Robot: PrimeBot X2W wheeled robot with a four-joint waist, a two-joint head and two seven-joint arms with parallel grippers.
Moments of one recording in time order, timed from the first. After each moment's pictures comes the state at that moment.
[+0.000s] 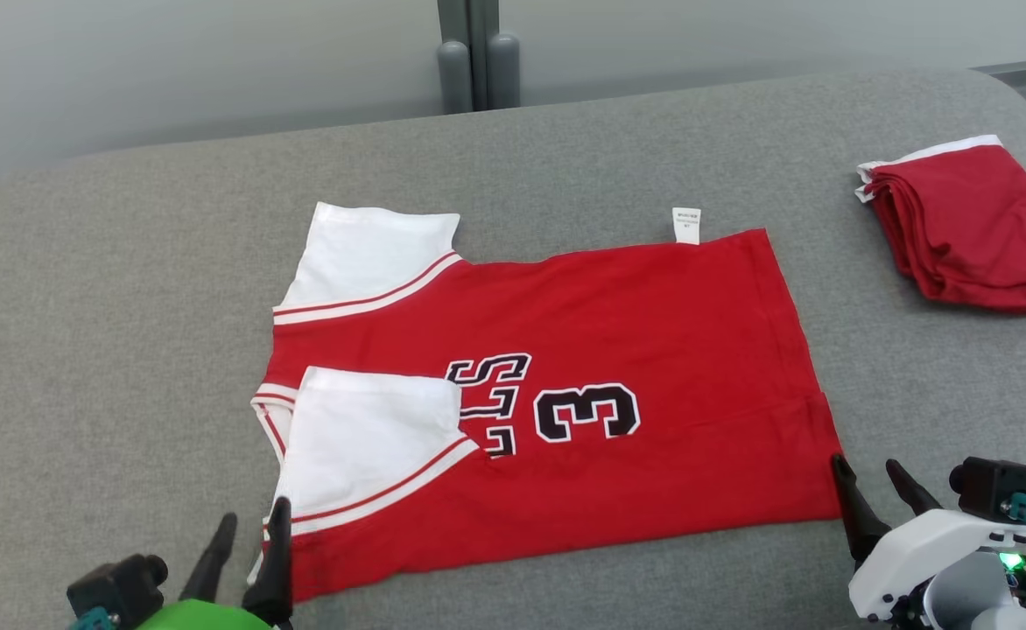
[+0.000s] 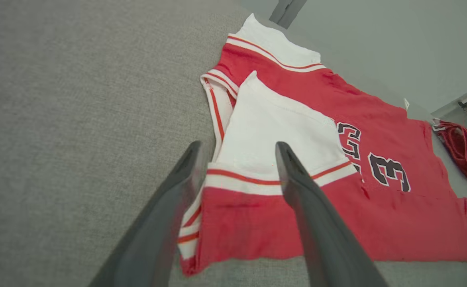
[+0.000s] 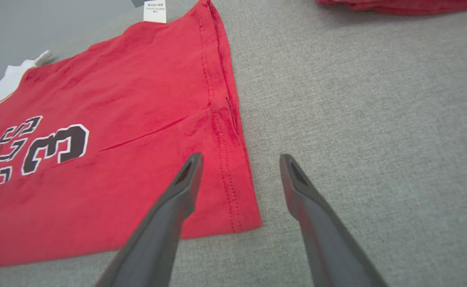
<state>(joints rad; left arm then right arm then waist) 0.12 0.23 -0.22 0.10 -0.78 0.00 -0.07 -0.01 -0.05 -0.13 0.21 0.34 0.13 0.12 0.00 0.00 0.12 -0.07</state>
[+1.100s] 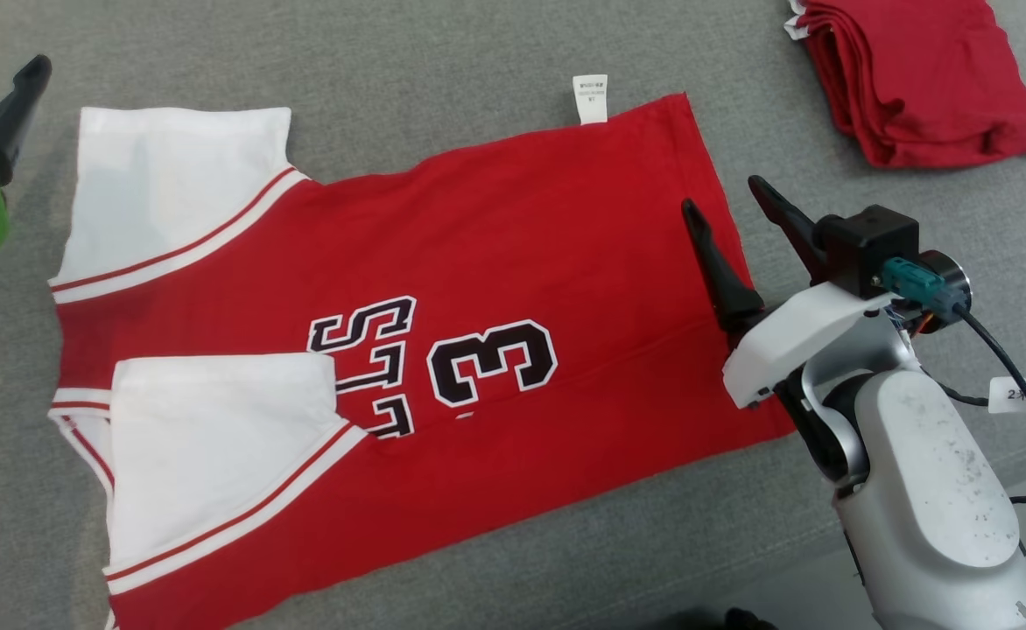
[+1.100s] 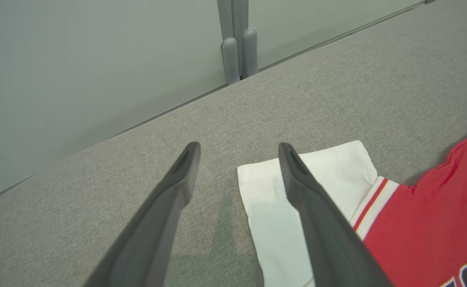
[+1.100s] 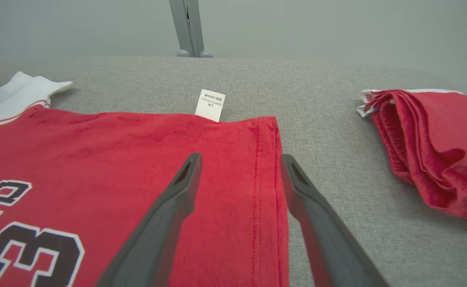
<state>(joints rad) -0.88 0.74 -0.46 0.25 -0.76 -0.13 0.50 -0.45 -0.05 0.14 0.12 0.17 0.13 0.10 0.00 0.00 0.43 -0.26</state>
